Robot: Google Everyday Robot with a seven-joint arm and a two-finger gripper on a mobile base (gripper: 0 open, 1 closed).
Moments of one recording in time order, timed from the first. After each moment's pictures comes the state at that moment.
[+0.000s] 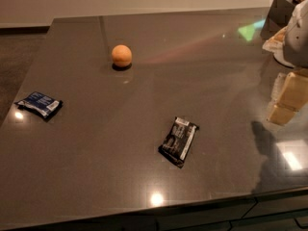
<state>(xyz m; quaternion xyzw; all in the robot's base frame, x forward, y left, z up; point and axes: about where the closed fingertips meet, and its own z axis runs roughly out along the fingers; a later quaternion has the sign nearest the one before) 0.438 -0.217 0.976 -0.60 0.78 -0.03 0.16</state>
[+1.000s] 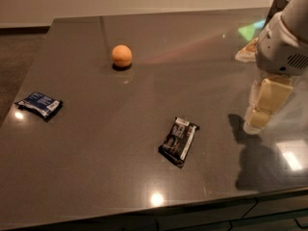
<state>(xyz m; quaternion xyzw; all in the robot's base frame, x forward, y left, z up) 0.451 -0.182 0.948 -0.65 0.74 0.02 0.15</state>
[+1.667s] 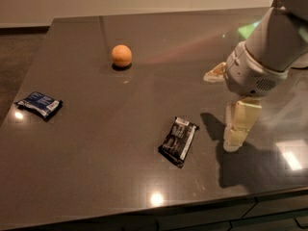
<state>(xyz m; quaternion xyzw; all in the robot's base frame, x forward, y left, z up) 0.444 -0.141 0.902 -0.72 0.68 0.07 0.14</state>
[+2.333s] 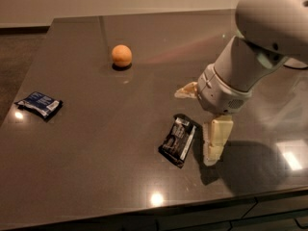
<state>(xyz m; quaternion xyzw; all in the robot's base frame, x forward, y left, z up) 0.435 -0.090 0.859 -0.78 0.60 0.12 0.15</state>
